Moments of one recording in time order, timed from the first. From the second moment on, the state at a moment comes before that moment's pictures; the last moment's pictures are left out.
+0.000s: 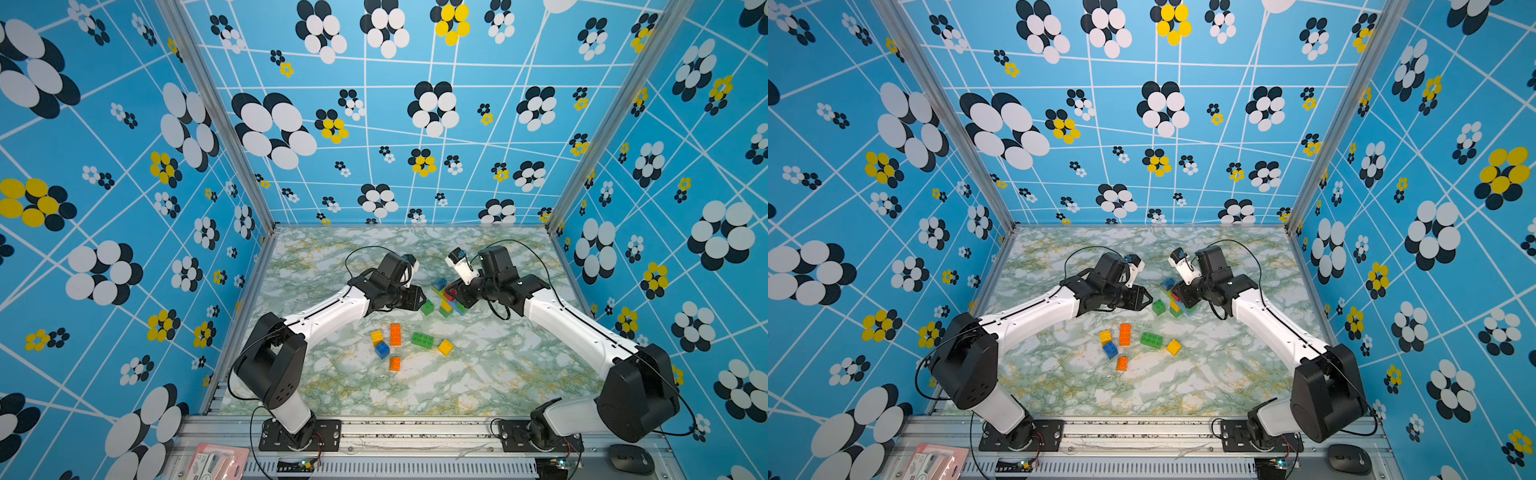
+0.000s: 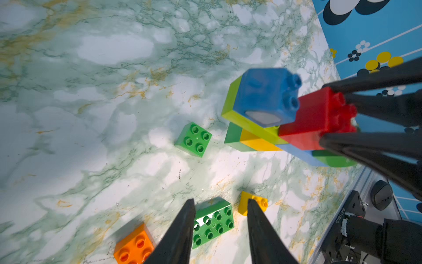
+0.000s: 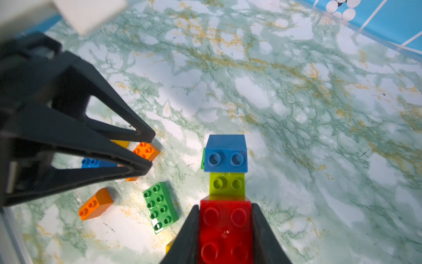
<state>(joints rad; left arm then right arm) -0.66 1.65 1.19 -0.35 0.29 -0.43 0.39 1.43 1.12 -0.49 -0.30 -0.16</state>
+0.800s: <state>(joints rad) -0.68 1.82 1.33 -0.36 0.32 -0.40 0.08 1.70 1.13 -0.41 -0.91 0.27</state>
